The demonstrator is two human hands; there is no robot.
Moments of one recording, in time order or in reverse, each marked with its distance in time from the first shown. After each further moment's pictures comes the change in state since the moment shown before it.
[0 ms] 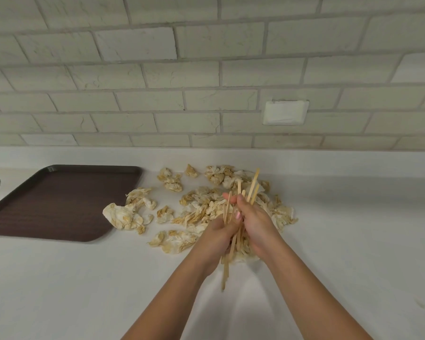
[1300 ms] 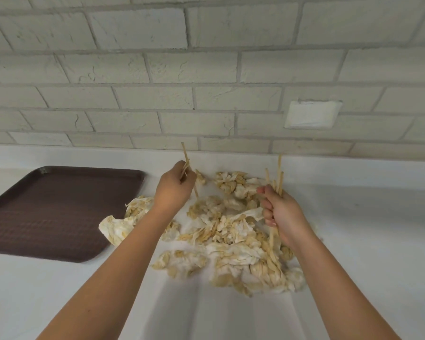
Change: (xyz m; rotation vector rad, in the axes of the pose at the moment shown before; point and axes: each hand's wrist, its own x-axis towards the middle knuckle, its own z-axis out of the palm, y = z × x) left_hand 0.106 0.061 -0.135 0.793 0.534 0.402; right_hand 0.089 -0.015 -0.020 -0.031 0.113 -0.019
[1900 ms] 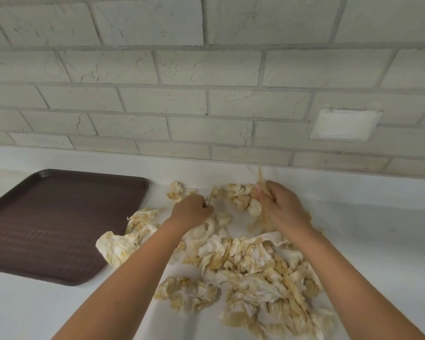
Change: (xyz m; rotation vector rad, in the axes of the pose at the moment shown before) left_hand 0.044 -0.060 0.051 0.422 -0.424 -0.207; right_hand 0.062 -0.008 0.024 -0.792 -0.066 -0.538
